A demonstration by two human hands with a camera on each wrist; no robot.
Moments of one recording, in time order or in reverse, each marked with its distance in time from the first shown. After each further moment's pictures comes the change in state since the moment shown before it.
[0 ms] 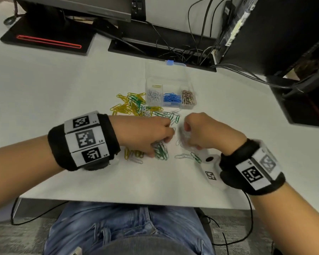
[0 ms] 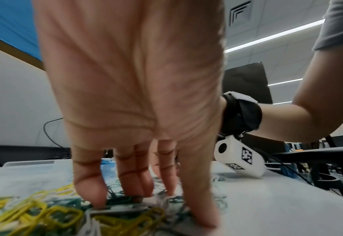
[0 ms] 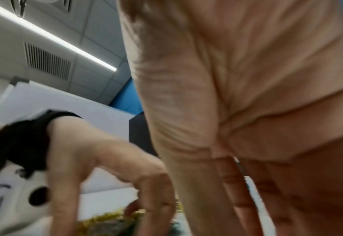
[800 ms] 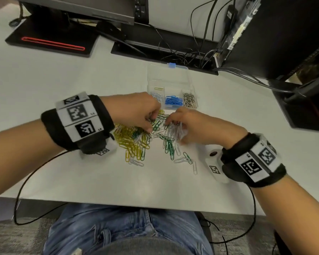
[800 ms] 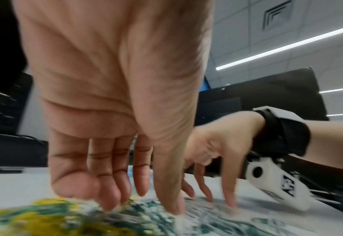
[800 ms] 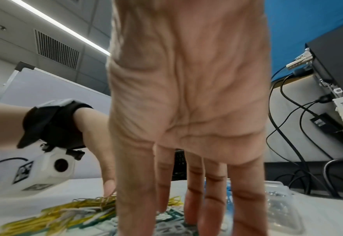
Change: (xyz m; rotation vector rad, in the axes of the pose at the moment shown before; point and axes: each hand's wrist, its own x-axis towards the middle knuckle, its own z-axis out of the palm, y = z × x) left_hand 0.002 -0.045 -0.022 -0.138 0.129 -0.270; right_hand 0.021 -0.001 -0.009 -0.056 0.000 -0.355
